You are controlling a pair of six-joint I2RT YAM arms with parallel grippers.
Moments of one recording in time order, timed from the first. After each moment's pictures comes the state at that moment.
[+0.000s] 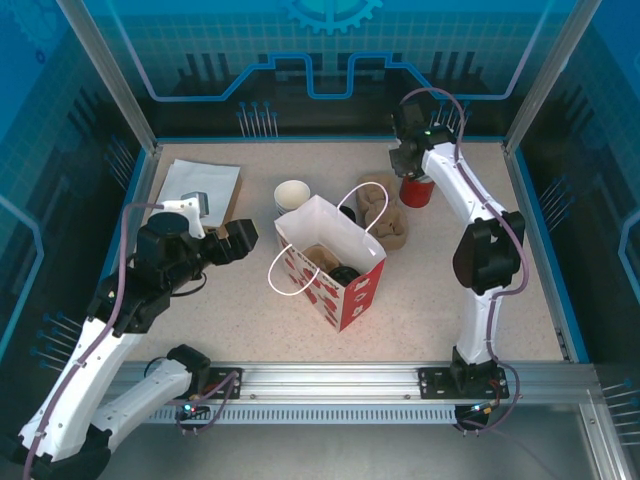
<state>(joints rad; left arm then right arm) -0.41 0.75 1.07 -0.81 -0.03 -0.61 0.27 2.02 1.98 -1.00 0.33 0.08</state>
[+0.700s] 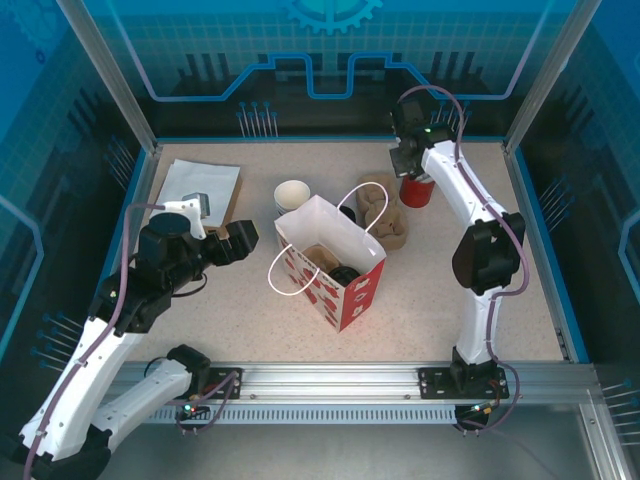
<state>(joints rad) -0.41 0.75 1.06 -0.81 -0.03 -0.61 0.28 2.02 2.02 -1.05 0.37 0.04</state>
